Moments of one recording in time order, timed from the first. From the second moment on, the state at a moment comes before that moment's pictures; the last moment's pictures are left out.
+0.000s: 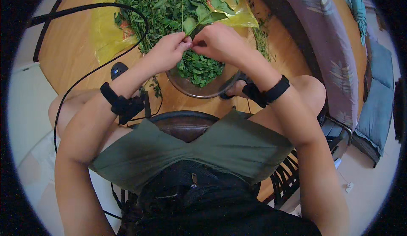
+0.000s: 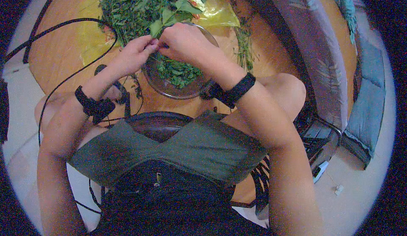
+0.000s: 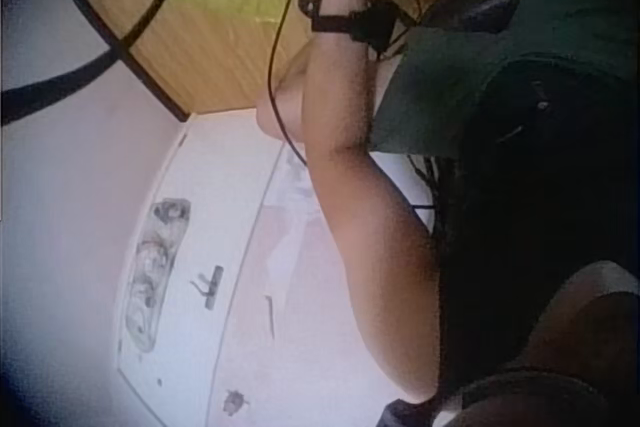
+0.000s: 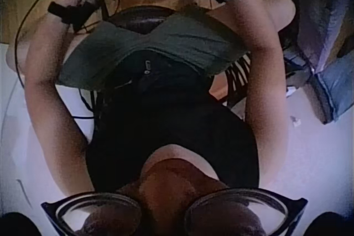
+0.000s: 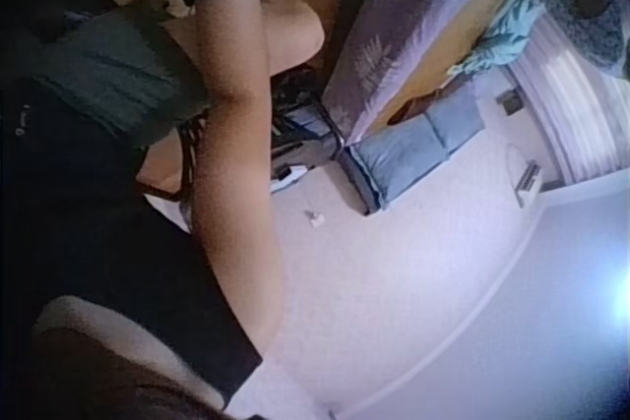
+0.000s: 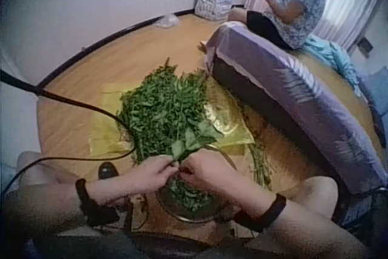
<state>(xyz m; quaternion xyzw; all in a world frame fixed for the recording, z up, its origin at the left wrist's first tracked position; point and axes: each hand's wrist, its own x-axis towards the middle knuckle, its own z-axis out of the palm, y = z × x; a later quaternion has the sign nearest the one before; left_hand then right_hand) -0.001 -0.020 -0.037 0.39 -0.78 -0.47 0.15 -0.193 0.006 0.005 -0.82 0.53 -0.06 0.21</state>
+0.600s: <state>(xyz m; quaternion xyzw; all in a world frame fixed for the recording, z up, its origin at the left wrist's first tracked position) 0.002 -0.029 -0.028 0.36 -0.83 -0.40 0.15 -0.205 0.005 0.003 -0.82 0.48 -0.11 0.28</state>
